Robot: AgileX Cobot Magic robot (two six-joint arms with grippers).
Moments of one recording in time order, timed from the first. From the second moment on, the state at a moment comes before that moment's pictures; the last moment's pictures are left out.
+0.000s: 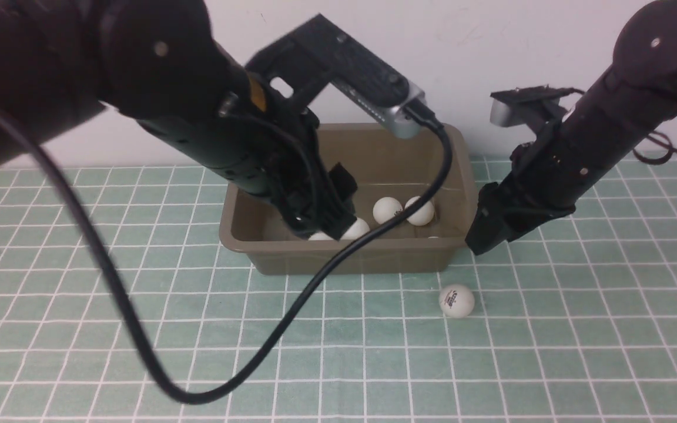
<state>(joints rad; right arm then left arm) 0.23 1.87 -1.51 0.44 1.20 -0.52 -0.62 1.51 -1.42 -0.05 0.90 0.27</state>
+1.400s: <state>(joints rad) 0.36 2.08 -1.51 0.33 1.09 -0.44 -0.62 1.41 -1.42 -0.03 1.04 0.33</state>
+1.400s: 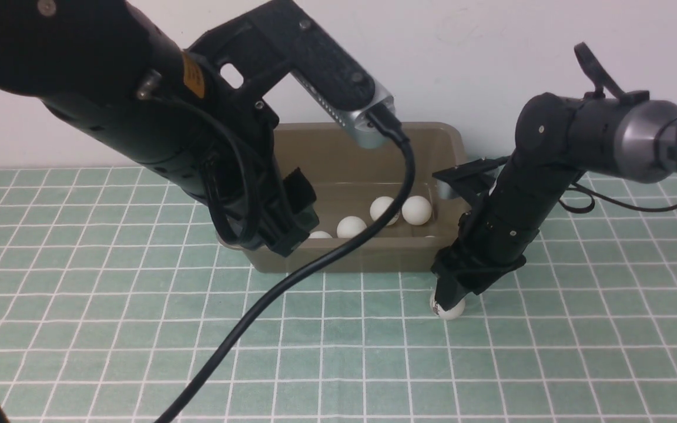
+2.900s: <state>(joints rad) 0.37 2.01 -1.51 0.25 1.13 -0.34 -0.62 1.41 -1.42 0.00 1.04 0.33</state>
